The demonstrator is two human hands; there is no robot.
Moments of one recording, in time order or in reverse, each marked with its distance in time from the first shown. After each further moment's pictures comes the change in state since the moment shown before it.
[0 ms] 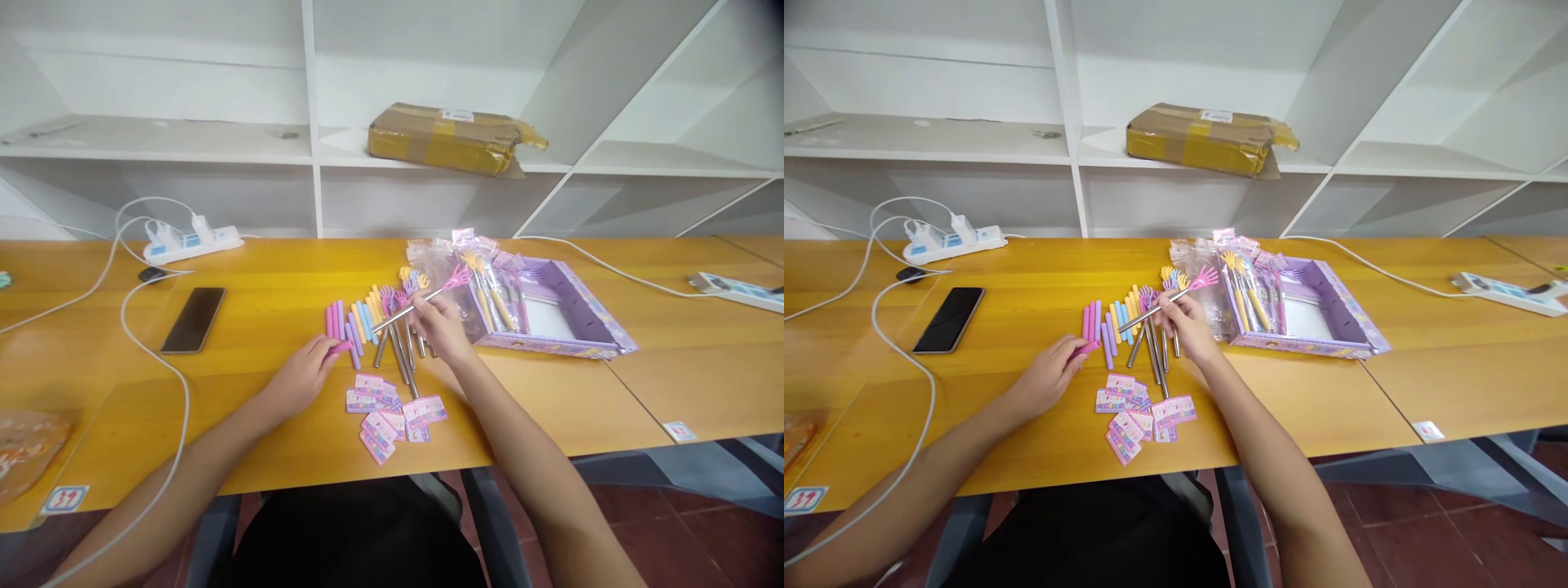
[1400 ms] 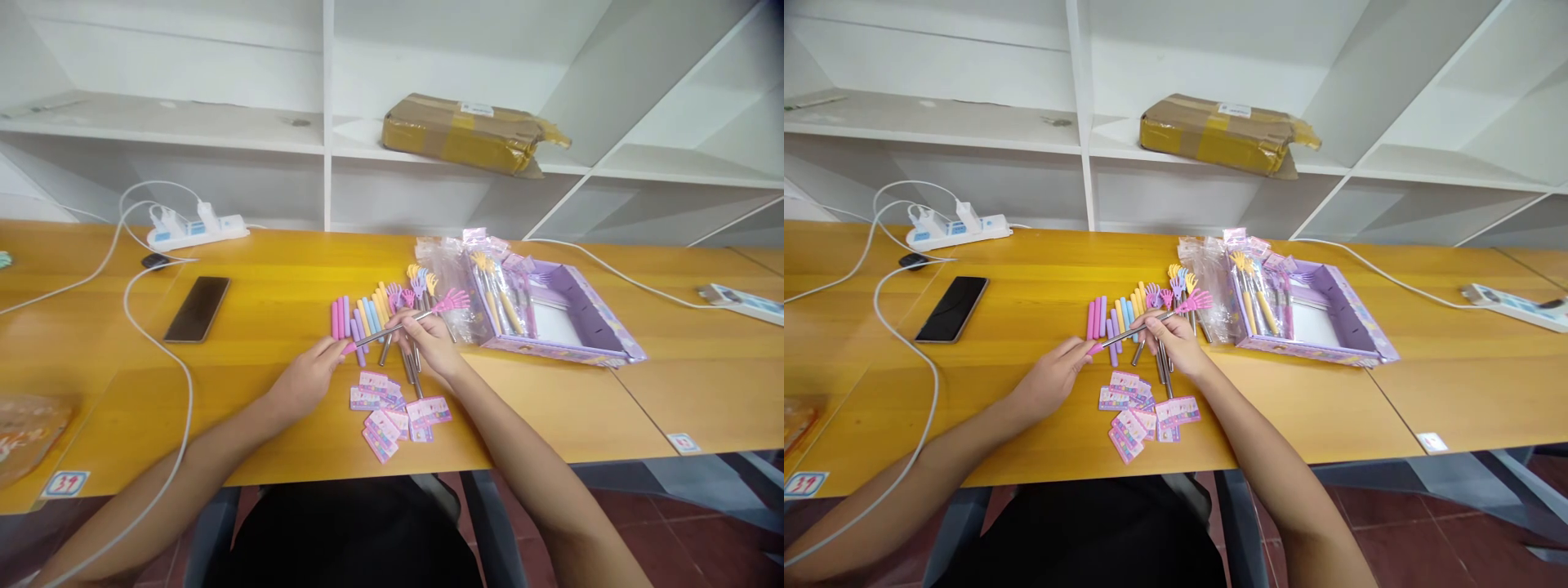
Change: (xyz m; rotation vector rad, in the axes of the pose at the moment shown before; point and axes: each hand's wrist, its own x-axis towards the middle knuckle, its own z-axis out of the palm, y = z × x) left_hand -0.010 -0.004 0.014 0.017 0.023 0.060; right_hand -0.018 0.005 0.024 -0.055 -0.246 0.014
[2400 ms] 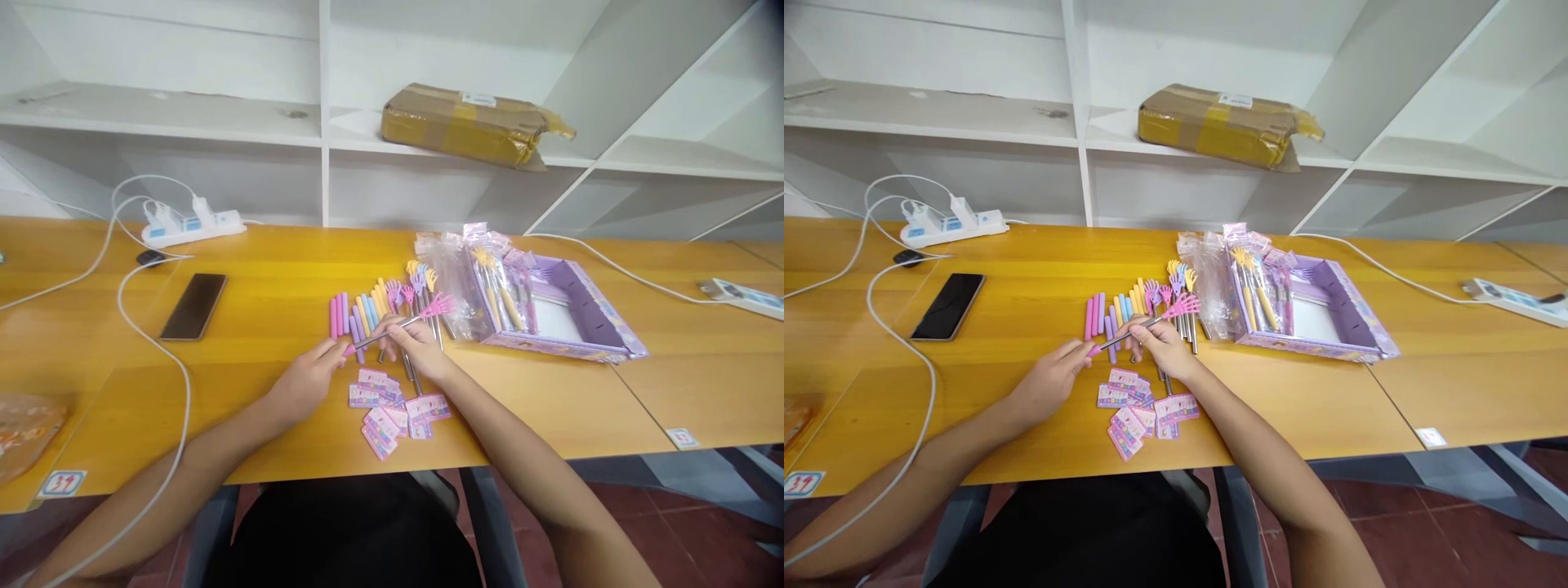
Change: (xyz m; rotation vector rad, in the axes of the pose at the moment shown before) left_hand -0.003 -0.002 0.006 0.001 0.005 0.096; right_hand -0.003 0.009 0.015 0.044 -0.137 0.006
